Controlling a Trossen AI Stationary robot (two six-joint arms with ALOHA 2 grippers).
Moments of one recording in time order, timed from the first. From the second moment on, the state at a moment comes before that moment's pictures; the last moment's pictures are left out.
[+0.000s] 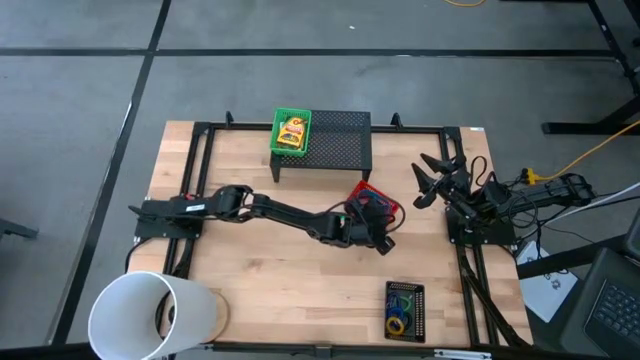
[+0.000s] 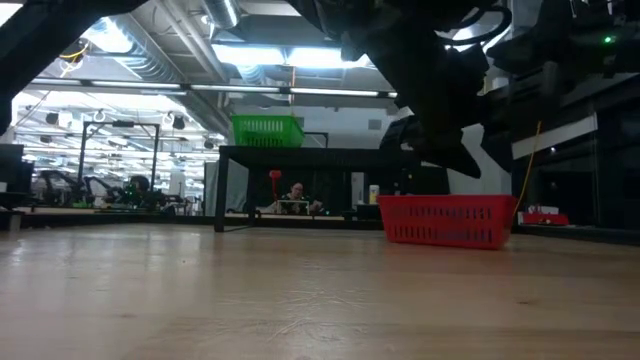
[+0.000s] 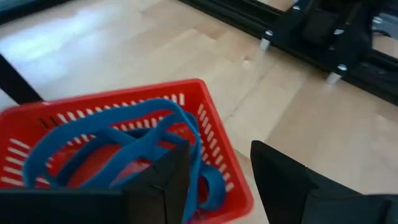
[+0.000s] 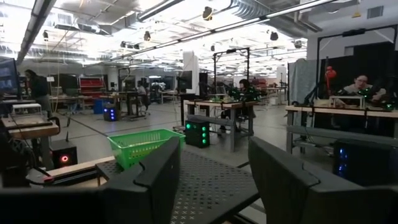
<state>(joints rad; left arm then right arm) -0.13 2.36 1.97 -0.23 -0.58 -0.58 0.22 0.38 0.07 0.70 0.88 -0.27</state>
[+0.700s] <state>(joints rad) -0.13 2.37 1.97 -0.33 -0.38 -0.65 0.22 0.38 0.07 0.70 0.82 -0.22</state>
